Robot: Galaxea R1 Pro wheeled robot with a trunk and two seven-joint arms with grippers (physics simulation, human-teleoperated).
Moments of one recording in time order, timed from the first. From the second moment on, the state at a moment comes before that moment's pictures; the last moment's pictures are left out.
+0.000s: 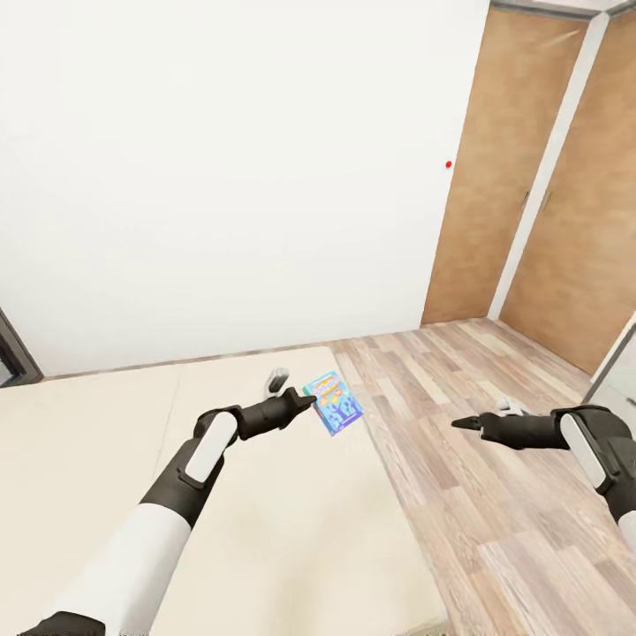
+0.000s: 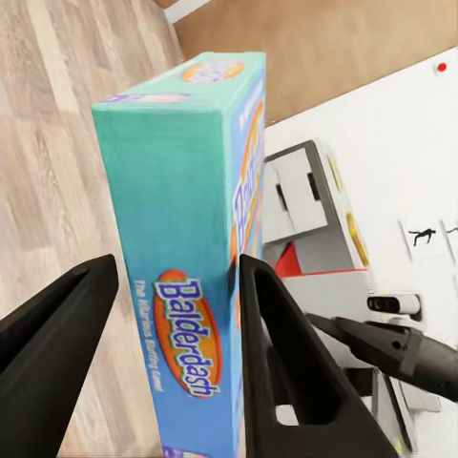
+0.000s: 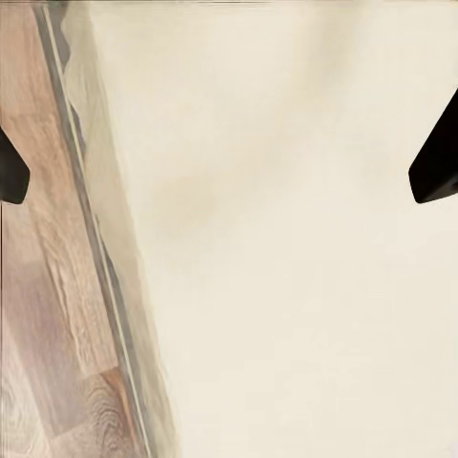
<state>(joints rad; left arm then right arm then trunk) -0.75 -0.08 -0.15 -0.93 0.94 0.72 -0.23 -0.75 -0.46 -0.04 -0.91 -0.33 1.04 0.67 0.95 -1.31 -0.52</state>
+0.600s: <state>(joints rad) -0.75 -0.08 -0.09 -0.92 0.95 0.77 -0.19 -0.72 -0.44 -0.04 -1.01 -0.33 1.04 0.68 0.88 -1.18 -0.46</state>
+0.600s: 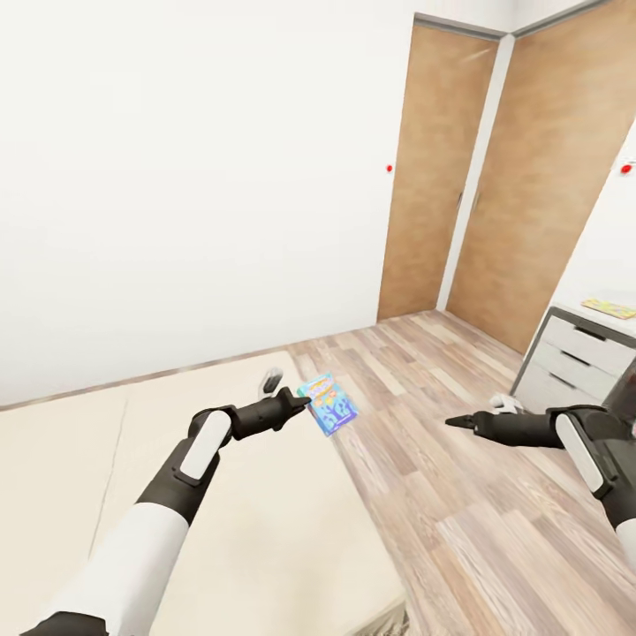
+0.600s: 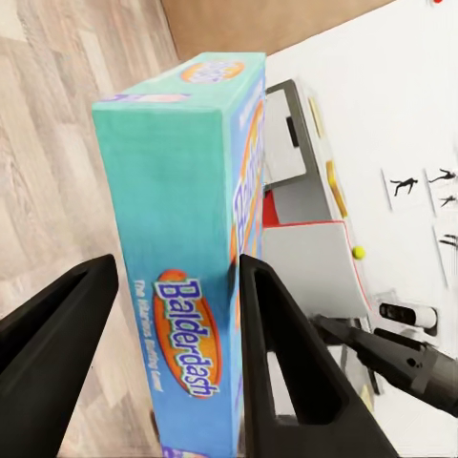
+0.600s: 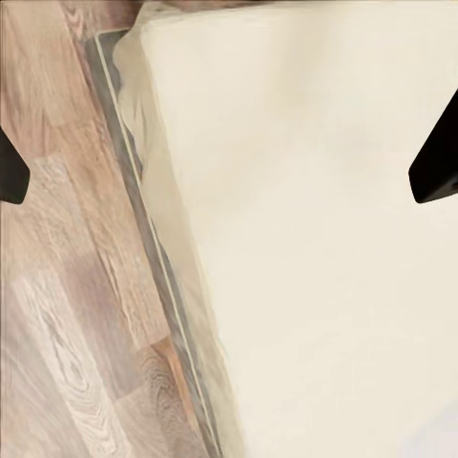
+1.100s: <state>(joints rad) -0.75 -0.07 -0.01 -0.92 0.95 0.83 -0.18 -0.71 -0.36 -0.04 -1.02 -0.30 1.04 0.67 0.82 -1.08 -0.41</state>
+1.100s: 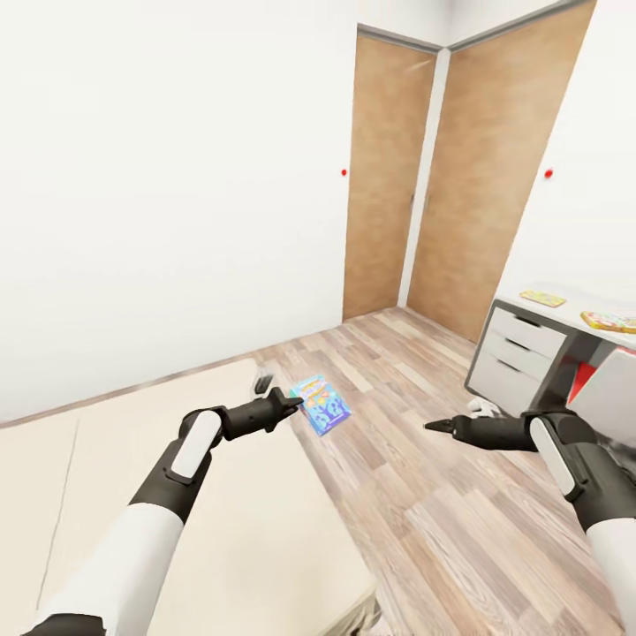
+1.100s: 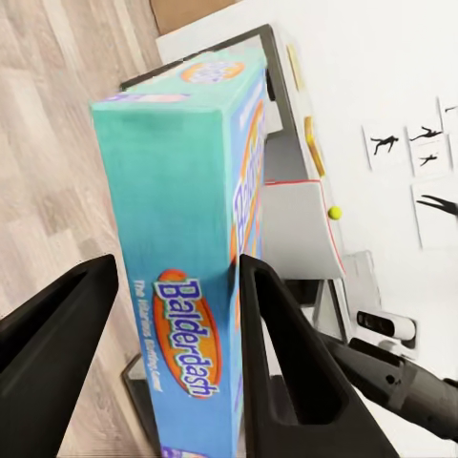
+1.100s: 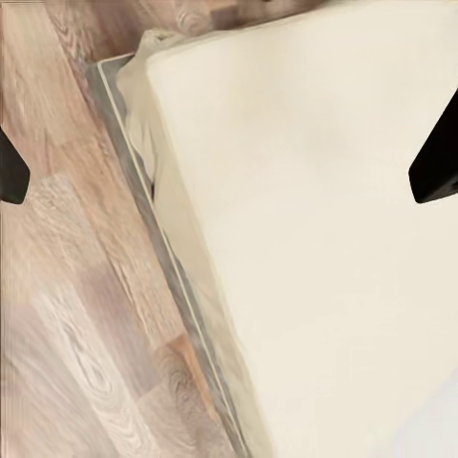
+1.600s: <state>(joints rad) -0.75 -0.07 -0.01 -0.92 0.95 0.83 -0.18 -0.70 -0.35 -0.04 -1.02 -0.29 1.04 0.67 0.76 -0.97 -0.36</state>
